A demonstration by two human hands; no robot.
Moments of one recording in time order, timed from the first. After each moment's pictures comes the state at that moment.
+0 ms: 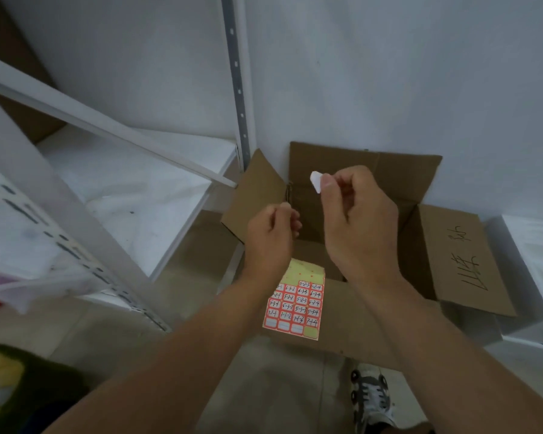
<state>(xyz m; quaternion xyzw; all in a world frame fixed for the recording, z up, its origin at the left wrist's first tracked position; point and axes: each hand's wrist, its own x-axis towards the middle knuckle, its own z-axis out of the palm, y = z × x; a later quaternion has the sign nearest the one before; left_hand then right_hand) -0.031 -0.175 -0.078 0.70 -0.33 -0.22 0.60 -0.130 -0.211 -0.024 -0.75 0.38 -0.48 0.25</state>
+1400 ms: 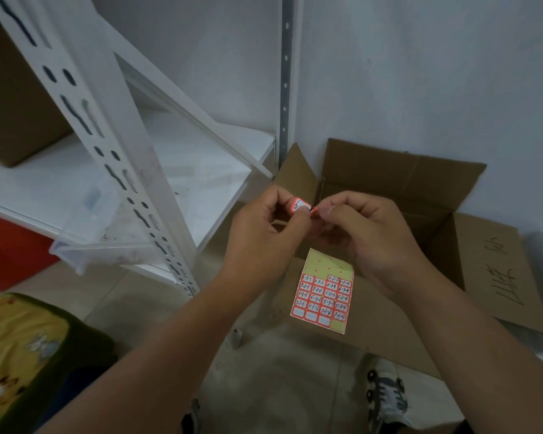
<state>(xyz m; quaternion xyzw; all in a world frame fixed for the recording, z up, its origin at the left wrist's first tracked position) -0.003 -0.084 -0.024 0.67 -0.42 -0.15 0.59 -0.117 -0.175 -0.011 -0.69 0.25 -0.29 0.62</state>
